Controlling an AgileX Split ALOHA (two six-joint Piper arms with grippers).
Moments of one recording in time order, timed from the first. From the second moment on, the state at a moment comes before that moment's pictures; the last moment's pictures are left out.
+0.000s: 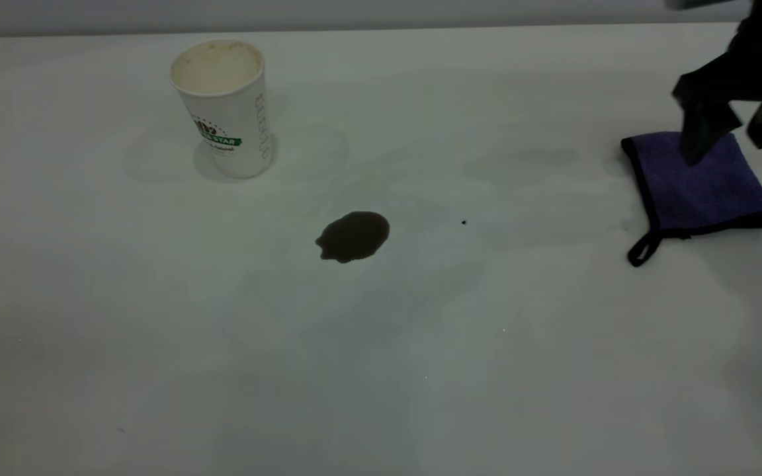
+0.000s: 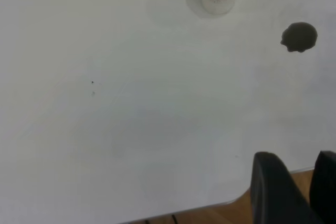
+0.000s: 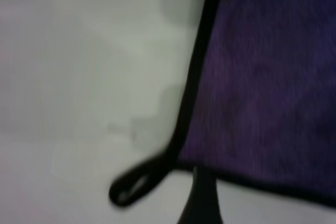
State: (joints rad) left arm -0.03 -0.02 -0.50 -0.10 1.13 0.14; right arm 0.06 2.19 -1.21 0.02 0.41 -0.16
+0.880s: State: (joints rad) left arm -0.03 -0.02 -0.50 -0.10 1.13 0.14; right arm 0.02 2.47 -1.45 0.05 0.43 -0.14
